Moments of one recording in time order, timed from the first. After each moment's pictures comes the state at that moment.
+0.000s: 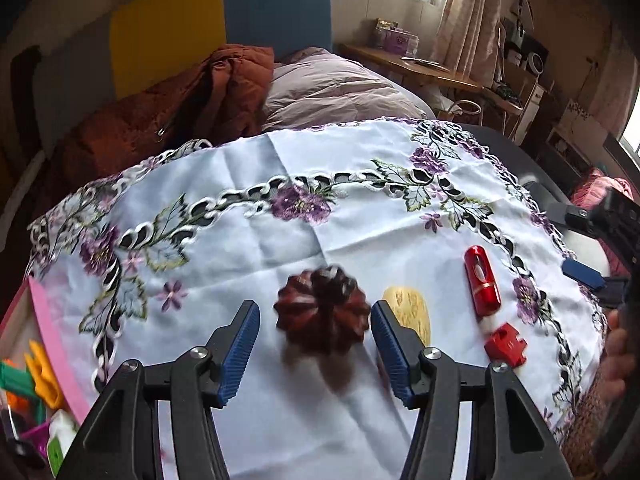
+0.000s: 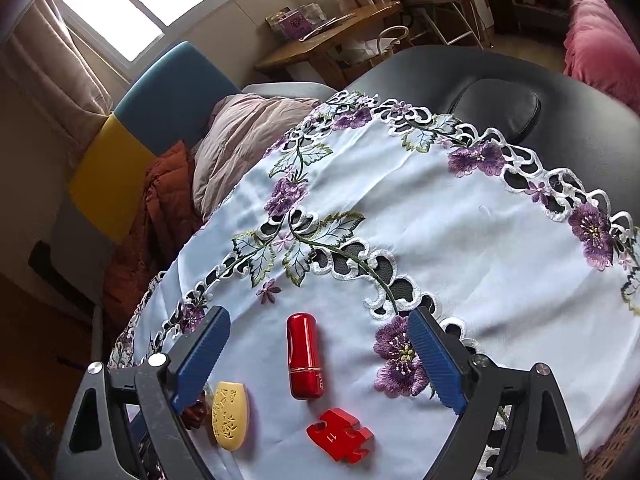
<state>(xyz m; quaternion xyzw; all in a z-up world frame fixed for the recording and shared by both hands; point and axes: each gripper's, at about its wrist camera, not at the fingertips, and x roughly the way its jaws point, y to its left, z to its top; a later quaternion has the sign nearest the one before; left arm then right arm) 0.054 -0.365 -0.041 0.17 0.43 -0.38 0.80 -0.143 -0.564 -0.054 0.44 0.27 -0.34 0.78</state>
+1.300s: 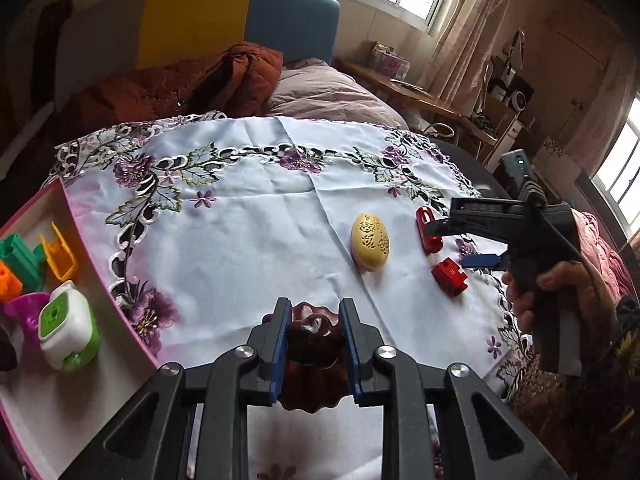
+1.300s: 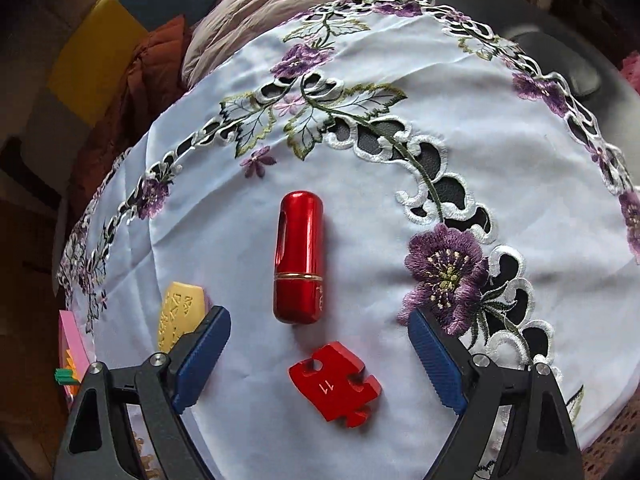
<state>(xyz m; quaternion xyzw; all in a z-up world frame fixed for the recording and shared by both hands) -0.007 -0.243 -0.024 0.07 0.44 -0.42 0.79 -0.091 -0.538 -0.105 0.39 0.47 -0.27 0.74</state>
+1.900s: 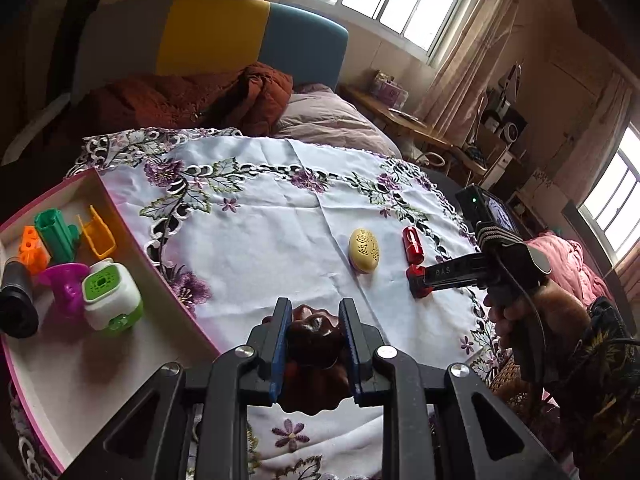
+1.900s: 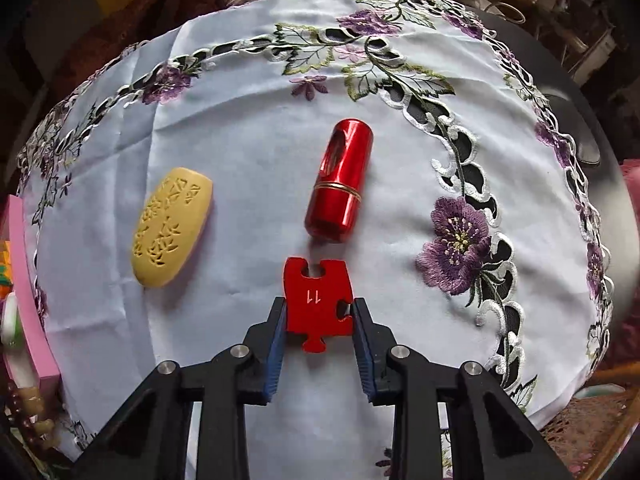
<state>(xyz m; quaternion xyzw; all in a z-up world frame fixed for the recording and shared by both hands) -0.014 -0.184 0.002 0.01 0.42 -0.43 0.80 -0.075 -0.483 -0.104 0.24 0.59 -0.25 0.73</state>
